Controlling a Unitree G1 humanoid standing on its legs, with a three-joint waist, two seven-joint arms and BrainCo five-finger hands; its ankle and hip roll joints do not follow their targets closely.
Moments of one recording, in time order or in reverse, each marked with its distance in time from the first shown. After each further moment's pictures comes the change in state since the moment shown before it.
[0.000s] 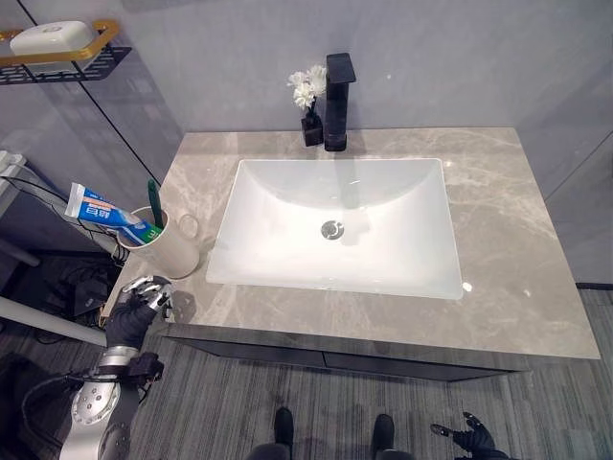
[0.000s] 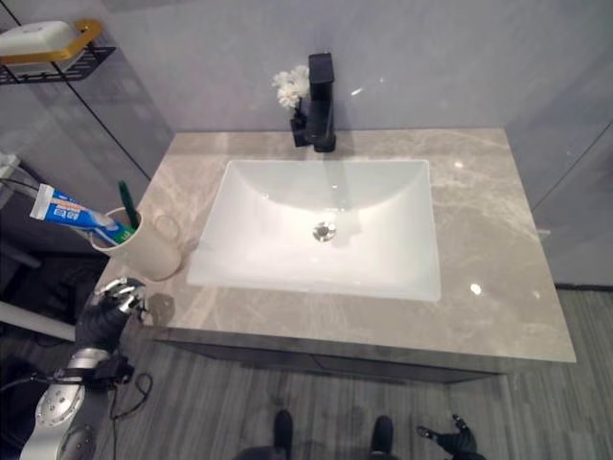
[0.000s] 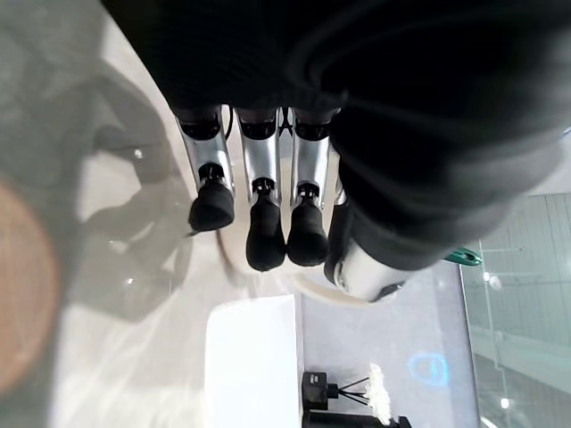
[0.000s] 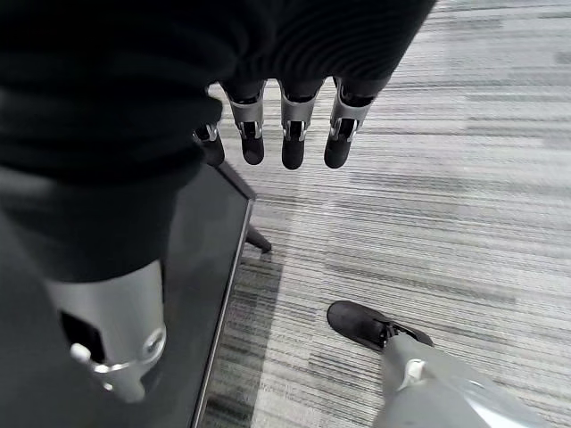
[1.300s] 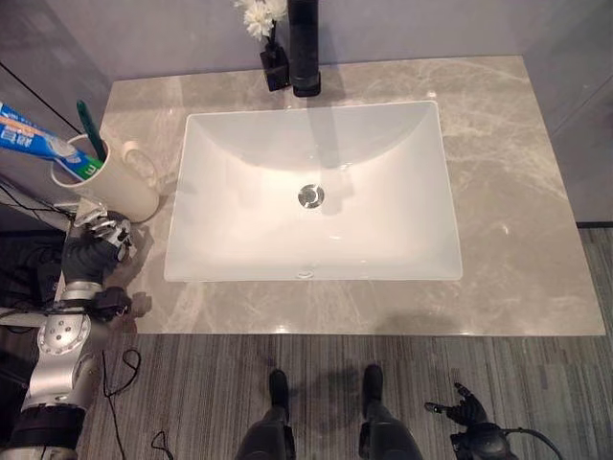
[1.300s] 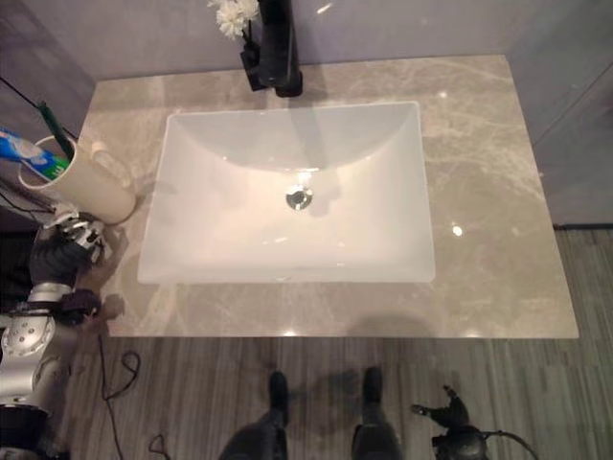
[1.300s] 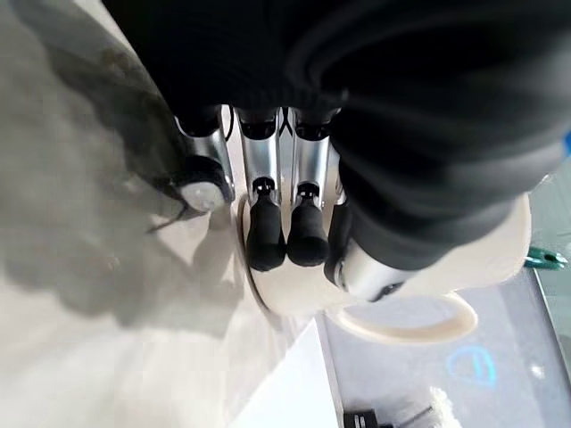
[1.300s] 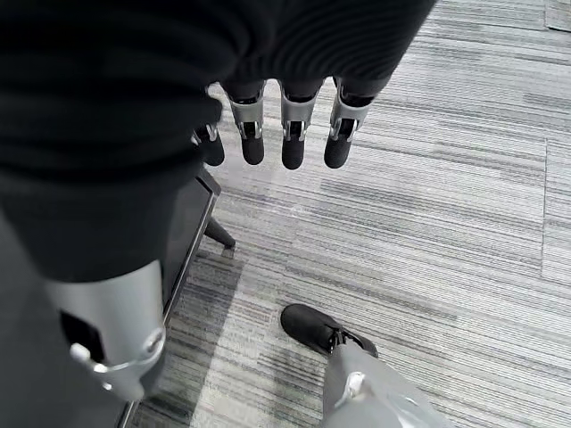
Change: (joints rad) left arm -0.352 0.198 0.008 0.227 -0.021 -0.031 0.105; right arm -0.058 -0.037 0.066 -0.065 -0.035 0.017 -0.004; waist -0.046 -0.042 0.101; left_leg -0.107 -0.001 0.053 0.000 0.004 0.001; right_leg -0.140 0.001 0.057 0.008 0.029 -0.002
